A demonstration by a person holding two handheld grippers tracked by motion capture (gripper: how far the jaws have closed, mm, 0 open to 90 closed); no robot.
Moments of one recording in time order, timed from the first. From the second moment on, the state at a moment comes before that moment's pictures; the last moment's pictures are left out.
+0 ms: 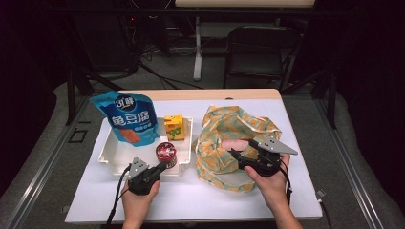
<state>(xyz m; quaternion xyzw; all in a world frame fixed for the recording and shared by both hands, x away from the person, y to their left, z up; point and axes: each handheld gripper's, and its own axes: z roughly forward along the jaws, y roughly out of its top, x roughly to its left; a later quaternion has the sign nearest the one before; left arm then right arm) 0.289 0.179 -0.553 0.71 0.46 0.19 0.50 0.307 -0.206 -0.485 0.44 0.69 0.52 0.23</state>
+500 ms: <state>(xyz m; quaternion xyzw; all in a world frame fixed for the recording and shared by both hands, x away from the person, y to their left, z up) 0.321 0.209 -0.546 0.66 0.55 0.18 0.48 0.309 -0.205 -0.487 0.45 0.69 0.52 0.23</state>
